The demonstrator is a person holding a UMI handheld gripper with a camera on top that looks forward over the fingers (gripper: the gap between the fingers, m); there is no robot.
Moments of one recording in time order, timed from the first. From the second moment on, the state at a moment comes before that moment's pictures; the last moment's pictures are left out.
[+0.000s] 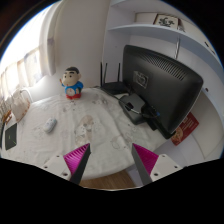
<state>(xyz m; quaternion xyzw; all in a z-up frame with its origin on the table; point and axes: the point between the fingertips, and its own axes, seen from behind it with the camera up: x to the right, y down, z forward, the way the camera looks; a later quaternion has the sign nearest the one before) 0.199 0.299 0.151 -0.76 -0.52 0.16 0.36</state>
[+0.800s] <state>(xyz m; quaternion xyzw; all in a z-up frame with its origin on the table) 0.119 0.119 0.108 -0.67 -0.63 0.24 0.30</state>
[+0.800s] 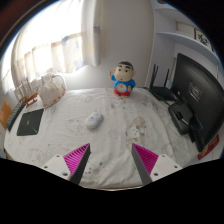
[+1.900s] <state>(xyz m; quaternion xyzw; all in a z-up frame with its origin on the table) -0.083 0.041 -0.007 -0.65 -0.61 0.30 0.32</state>
